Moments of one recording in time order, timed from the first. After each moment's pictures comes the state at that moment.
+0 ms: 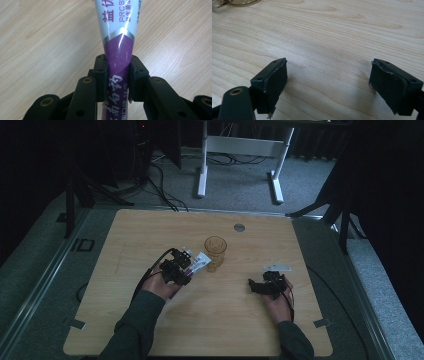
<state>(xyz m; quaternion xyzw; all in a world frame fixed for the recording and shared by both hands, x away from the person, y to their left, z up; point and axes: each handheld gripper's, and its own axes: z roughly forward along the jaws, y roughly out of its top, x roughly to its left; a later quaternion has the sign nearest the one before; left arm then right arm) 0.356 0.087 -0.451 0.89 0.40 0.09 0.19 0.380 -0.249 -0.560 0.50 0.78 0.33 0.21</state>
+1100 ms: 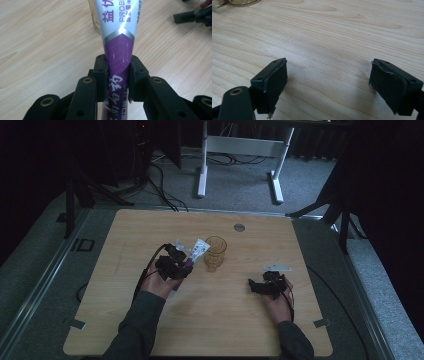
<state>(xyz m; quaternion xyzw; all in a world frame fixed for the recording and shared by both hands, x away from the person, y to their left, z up) 0.352 0.099 -0.438 0.85 0.41 0.14 0.30 0.380 -0.249 -0.560 0.49 0.78 0.33 0.21</state>
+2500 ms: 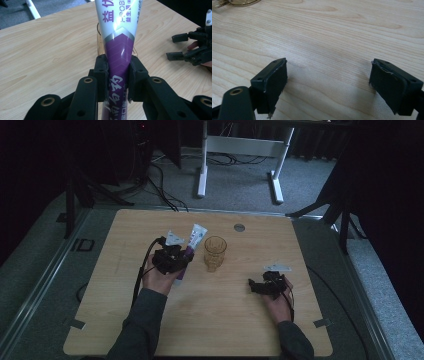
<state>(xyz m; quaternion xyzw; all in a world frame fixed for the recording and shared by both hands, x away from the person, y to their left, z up) 0.353 0.108 -0.422 0.79 0.43 0.17 0.40 0.380 -0.249 -0.560 0.50 0.78 0.33 0.21</state>
